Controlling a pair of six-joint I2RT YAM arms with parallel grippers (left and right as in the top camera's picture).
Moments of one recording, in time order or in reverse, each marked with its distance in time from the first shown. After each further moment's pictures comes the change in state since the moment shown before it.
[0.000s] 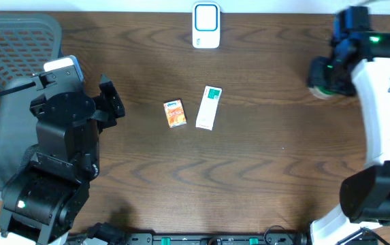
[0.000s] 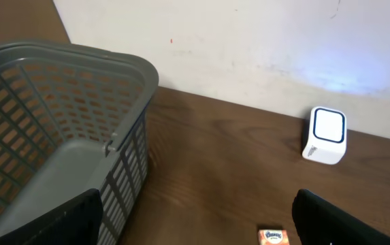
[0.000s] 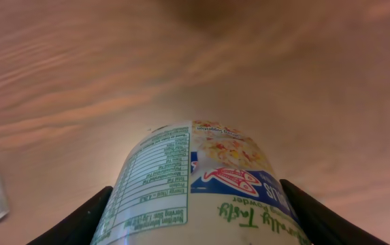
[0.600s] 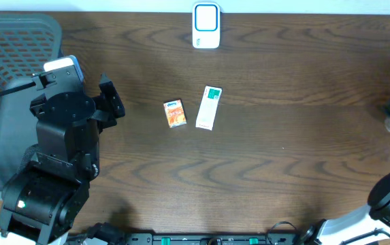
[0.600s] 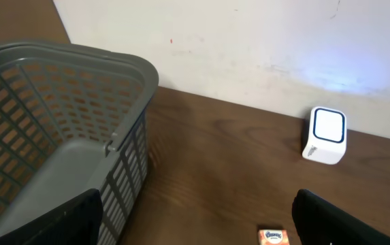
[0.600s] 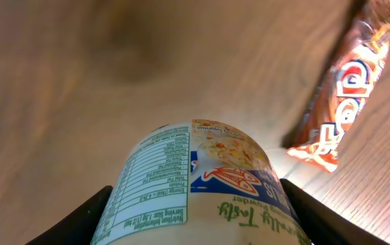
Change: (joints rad) left arm 0.000 0.000 0.000 0.000 0.000 0.000; right arm -0.572 0.027 -0.250 0.300 0.035 0.006
